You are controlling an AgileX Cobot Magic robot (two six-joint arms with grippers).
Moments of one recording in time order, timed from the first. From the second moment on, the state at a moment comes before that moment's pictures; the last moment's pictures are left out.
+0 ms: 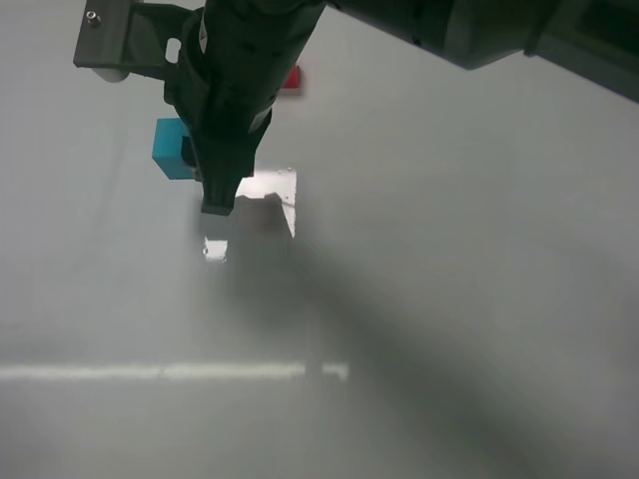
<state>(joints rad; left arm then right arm) 0.06 0.00 -0.50 -0.09 1.05 0.00 1.00 1.94 -2.17 -0.40 1.04 -0.69</state>
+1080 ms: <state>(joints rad) 0.06 0.00 -0.50 -0.09 1.05 0.00 0.88 1.97 -2.17 -0.29 0.99 -0.72</state>
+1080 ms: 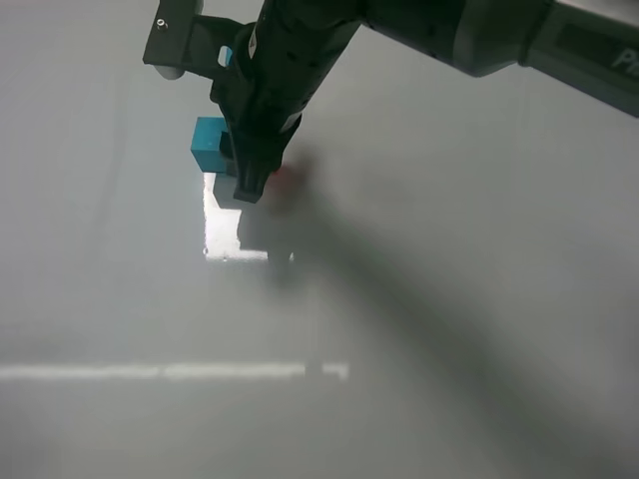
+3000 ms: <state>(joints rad) 0.06 0.00 -0.50 -0.09 1.05 0.00 0.88 1.99 -2.17 -0.28 0.99 -0.71</state>
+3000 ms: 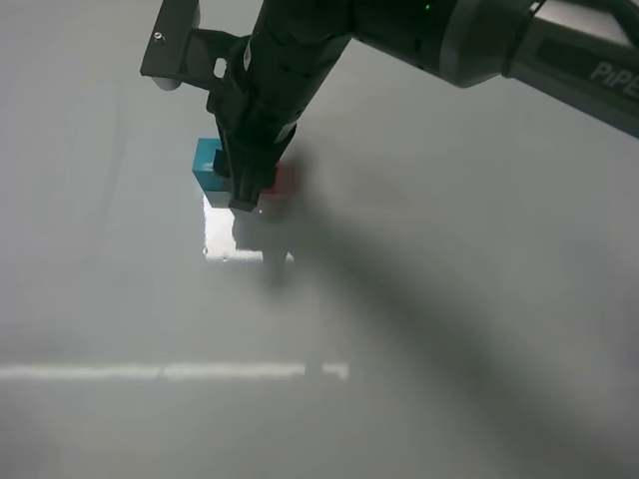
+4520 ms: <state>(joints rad) 0.06 0.00 -0.50 -0.09 1.05 0.00 0.87 1.86 -2.01 -0.35 0.96 -0.61</state>
